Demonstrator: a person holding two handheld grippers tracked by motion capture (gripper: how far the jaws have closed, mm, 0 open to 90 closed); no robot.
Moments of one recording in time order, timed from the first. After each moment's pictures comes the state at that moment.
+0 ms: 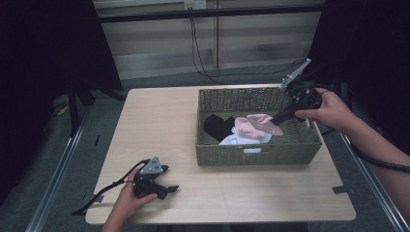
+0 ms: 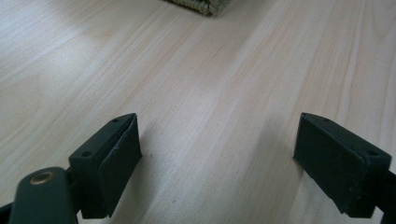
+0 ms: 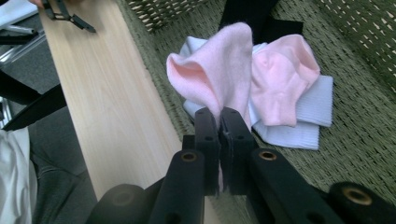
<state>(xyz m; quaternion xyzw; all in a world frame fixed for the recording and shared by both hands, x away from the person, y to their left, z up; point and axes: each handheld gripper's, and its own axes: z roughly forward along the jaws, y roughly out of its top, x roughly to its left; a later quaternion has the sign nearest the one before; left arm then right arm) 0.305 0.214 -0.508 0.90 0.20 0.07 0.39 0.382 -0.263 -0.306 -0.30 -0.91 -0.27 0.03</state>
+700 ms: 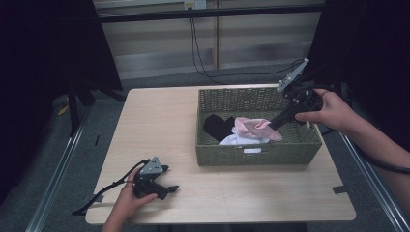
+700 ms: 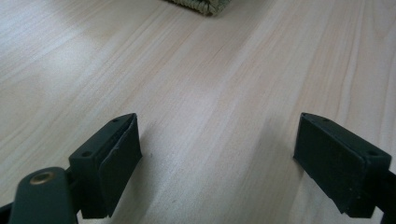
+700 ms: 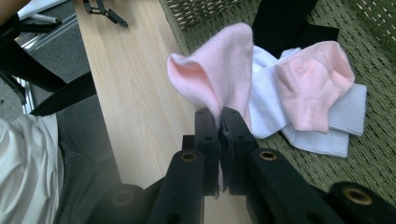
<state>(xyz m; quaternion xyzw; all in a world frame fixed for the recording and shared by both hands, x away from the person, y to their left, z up) 0.305 0.214 -0.508 0.90 0.20 0.07 0.39 0.366 -0.250 -0.292 -0.27 -0.92 -0.28 0.05</state>
